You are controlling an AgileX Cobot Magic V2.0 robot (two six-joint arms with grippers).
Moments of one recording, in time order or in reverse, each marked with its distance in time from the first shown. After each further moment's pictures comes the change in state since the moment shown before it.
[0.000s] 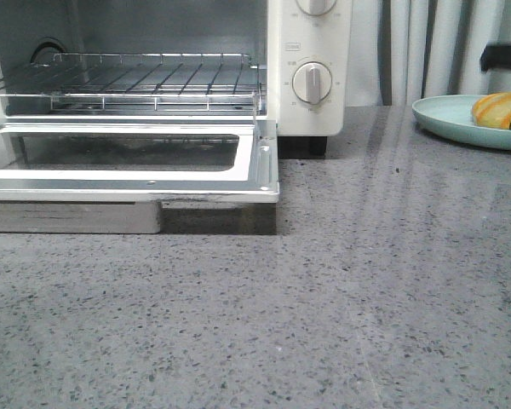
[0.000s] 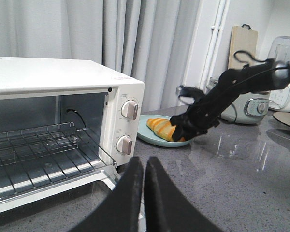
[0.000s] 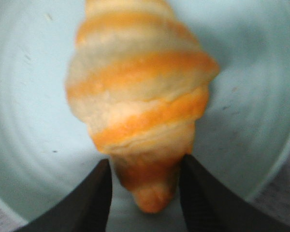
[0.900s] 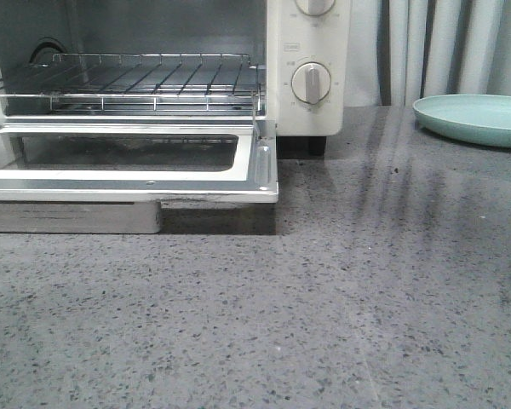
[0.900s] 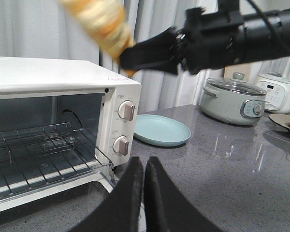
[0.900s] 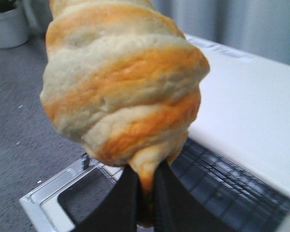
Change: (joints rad) left arm 0.000 -0.002 0.000 -0.012 0.007 0.000; right arm 0.851 -0.334 -0.100 -0.068 -0.292 -0.159
